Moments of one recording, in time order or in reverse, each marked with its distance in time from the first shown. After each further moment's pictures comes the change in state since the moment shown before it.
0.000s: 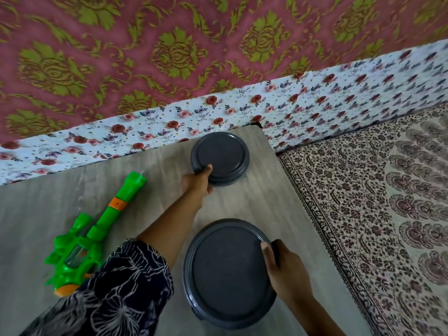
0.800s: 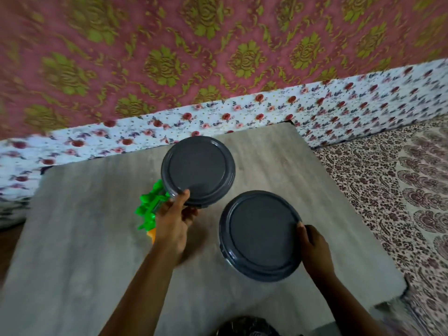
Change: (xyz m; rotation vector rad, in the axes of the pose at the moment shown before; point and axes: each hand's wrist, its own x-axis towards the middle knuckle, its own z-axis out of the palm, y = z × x) left_hand -0.132 -0.053 -0.249 -0.557 -0.081 0.223; right_hand -0.099 -0.056 0.052 0.275 0.193 0.032
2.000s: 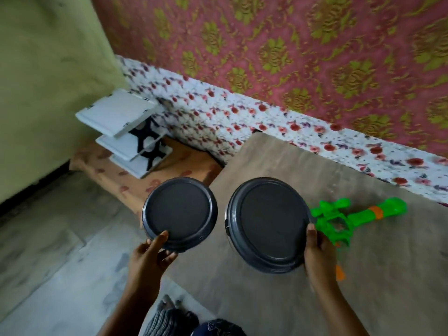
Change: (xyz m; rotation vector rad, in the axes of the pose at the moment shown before) left_hand -0.148 0.084 -0.362 -0.242 0.715 0.221; right_hand -0.140 -0.190 0.250 0.132 -0.363 -0.444
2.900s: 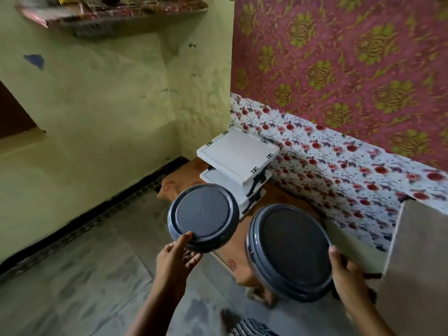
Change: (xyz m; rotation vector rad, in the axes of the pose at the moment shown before) left_hand 0.269 0.241 -0.263 -0.142 0.037 0.008; right_hand -0.103 -0.207 0.369 -0.130 -0.277 0.165
